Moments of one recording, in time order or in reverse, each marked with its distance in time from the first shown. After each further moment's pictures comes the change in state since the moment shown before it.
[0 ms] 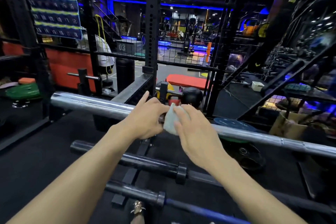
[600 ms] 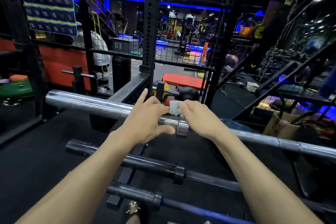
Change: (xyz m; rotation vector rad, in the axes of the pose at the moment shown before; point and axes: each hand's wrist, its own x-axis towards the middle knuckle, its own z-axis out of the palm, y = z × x) left_hand -0.006 0.006 0.003 -0.012 0.146 0.011; right_hand 0.050 0.018 -0.023 0.363 -0.242 0.294
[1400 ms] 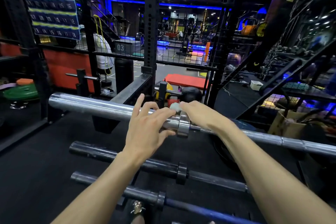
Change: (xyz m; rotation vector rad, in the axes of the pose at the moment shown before) left_hand -0.027 0.014 0.029 0.149 0.330 0.016; right_hand 0.021 0.011 -0.007 -0.014 -0.210 0.052
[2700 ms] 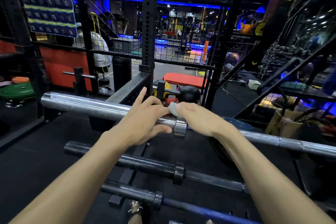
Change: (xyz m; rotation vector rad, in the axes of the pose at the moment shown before) left_hand 0.029 -0.023 -0.018 -0.055 -0.373 0.140; right_hand -0.032 -0.013 0.000 0.111 -0.027 -0.093
